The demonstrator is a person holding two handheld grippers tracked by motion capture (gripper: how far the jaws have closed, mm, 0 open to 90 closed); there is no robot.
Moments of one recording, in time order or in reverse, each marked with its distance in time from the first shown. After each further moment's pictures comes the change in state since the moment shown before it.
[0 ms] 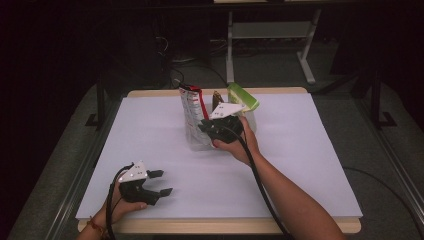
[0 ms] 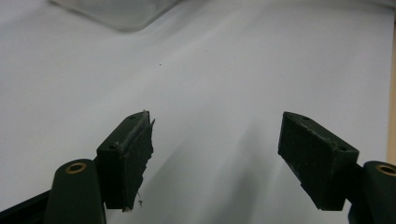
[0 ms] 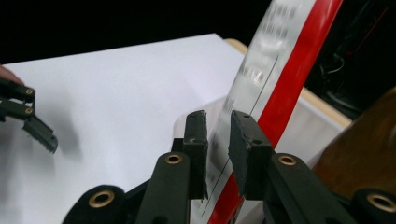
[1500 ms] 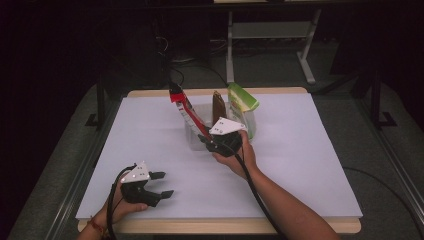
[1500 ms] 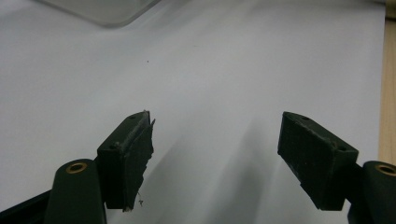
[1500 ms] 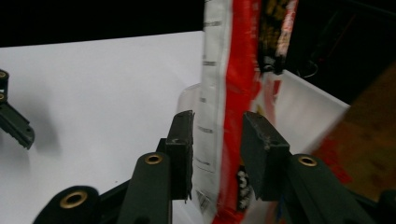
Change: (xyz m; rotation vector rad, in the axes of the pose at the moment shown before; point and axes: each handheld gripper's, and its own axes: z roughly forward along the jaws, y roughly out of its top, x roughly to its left) left arm -0.002 0.000 0.002 0.014 -0.029 0.013; right arm 0.023 -0.032 0.005 -0.060 -0.111 -0.012
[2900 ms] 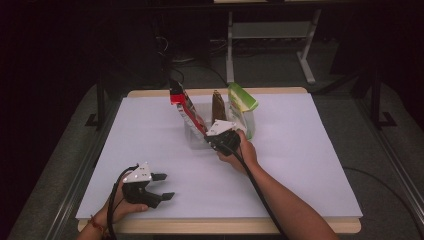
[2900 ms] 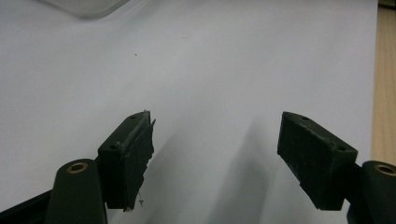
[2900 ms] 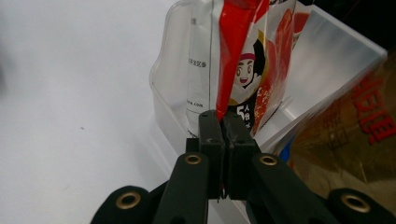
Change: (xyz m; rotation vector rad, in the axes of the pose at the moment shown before) left arm 0.000 0.001 0.003 0.031 -0.036 0.006; right arm -0.014 -0.018 0.027 0.194 0.031 -0.066
